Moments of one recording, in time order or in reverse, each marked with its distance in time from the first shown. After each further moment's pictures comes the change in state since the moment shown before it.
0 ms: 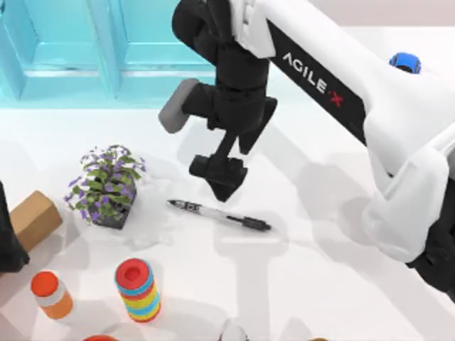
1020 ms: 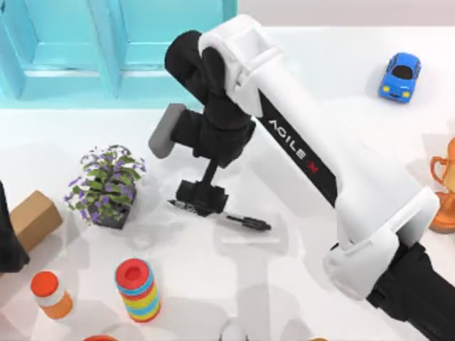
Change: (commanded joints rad) left arm 0.000 0.000 0.000 0.000 0.000 0.000; right arm 0.024 0.372 0.498 -0.142 0.000 0.009
